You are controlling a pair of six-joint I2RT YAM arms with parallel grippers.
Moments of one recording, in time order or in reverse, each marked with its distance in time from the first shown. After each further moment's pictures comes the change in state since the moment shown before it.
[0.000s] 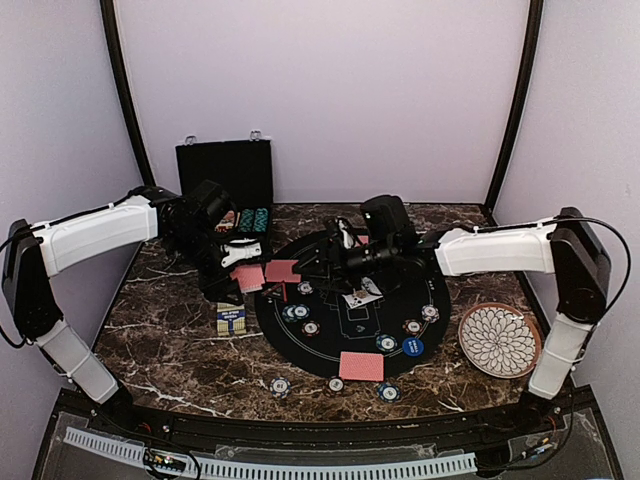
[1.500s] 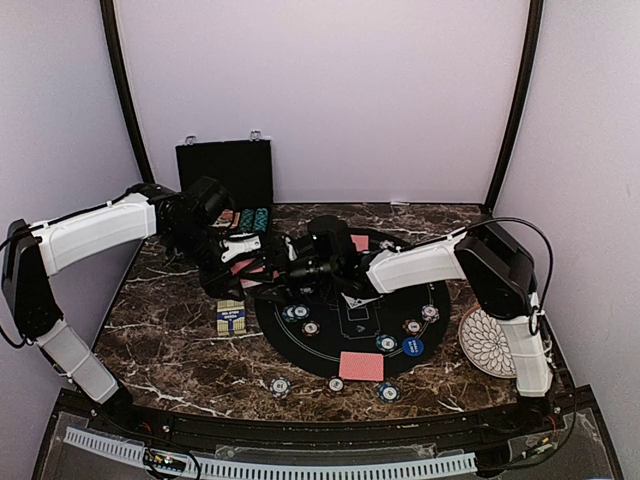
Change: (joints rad) left arm 0.014 0.000 0.018 0.005 0.018 -0.041; right arm 0.121 0.429 0.295 0.393 -0.117 0.351
